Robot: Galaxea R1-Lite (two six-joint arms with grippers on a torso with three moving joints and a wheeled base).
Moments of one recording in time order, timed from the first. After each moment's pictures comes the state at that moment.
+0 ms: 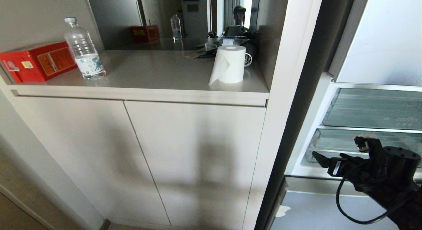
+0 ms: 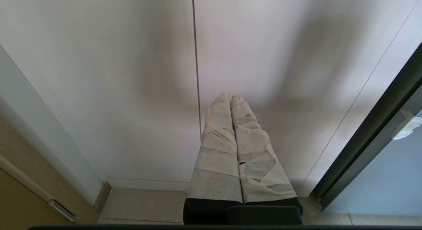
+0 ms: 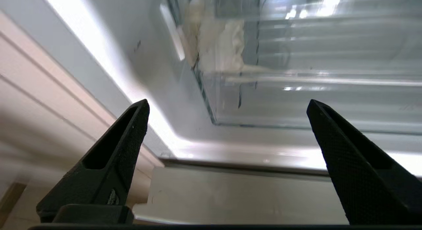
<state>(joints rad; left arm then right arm) 0.00 0.00 0.00 0.00 0.00 0.00 0.00 2.01 -0.28 -1.52 0.06 0.11</state>
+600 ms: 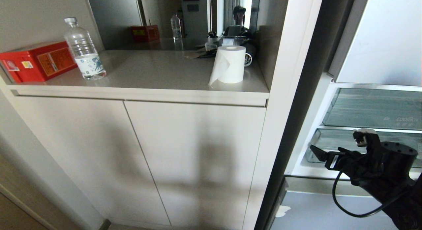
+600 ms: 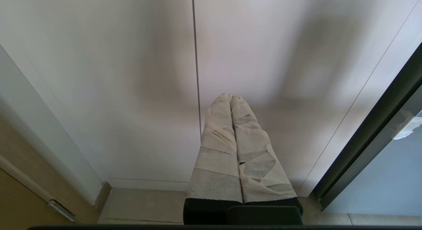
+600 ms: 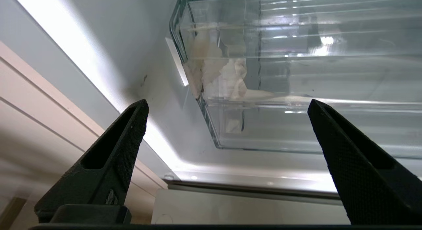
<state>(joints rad) 0.00 0.00 0.00 0.00 0.00 0.00 0.01 2.02 -0.34 -1.52 0.05 0.13</state>
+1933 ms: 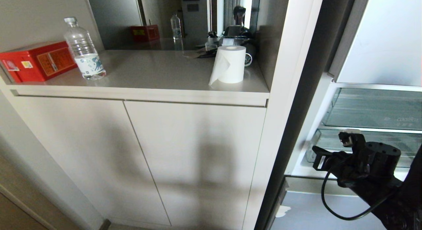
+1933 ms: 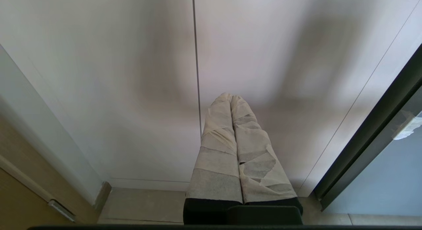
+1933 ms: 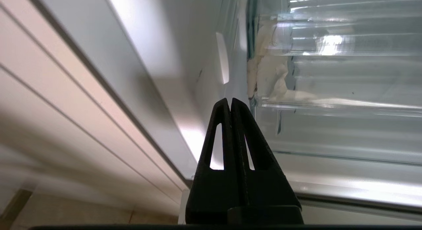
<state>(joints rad) 0.00 0.00 0.00 0.00 0.00 0.00 0.11 2.04 -0.35 -1.52 -0.02 0.13</state>
